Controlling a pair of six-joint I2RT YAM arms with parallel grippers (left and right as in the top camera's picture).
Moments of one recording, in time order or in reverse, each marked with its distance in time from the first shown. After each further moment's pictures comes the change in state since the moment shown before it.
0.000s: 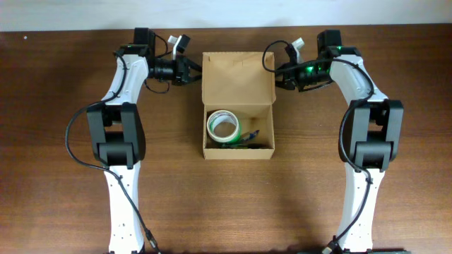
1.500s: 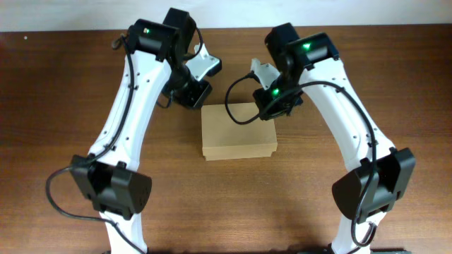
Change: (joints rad) left arm -0.290 -0.561 -0.040 -0.692 -1.014 0.165; right arm 0.376 -0.446 0.004 -0.609 0.853 -0.182
